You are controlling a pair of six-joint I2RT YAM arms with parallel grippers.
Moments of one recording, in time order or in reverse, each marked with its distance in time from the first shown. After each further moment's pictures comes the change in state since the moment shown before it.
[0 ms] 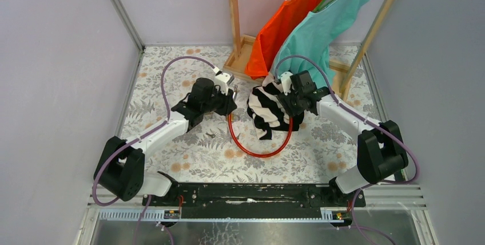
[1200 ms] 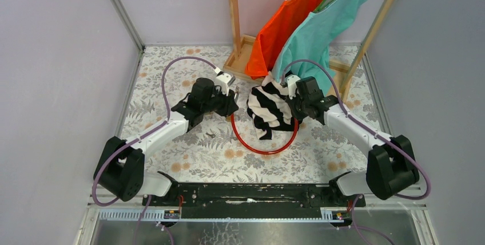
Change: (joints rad) left arm 0.000 -0.002 0.000 0.000 0.044 0.002; right arm 0.000 -0.129 -0.117 0.028 -0.006 0.103
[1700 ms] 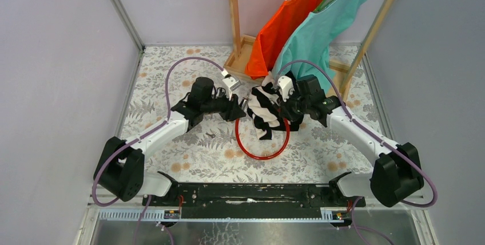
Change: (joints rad) left arm 0.000 0.000 0.006 0.019 0.299 0.065; right arm 0.022 -0.071 0.012 0.010 -0.297 -0.143
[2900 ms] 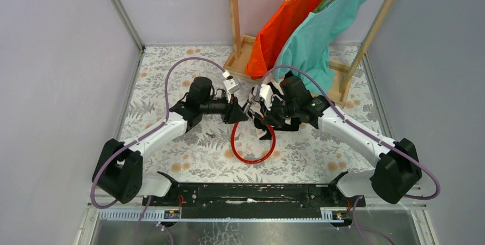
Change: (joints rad) left arm 0.002 -0.019 -0.007 0.028 0.197 0.037; right arm 0.193 0.025 0.092 -0.035 -0.158 -0.138
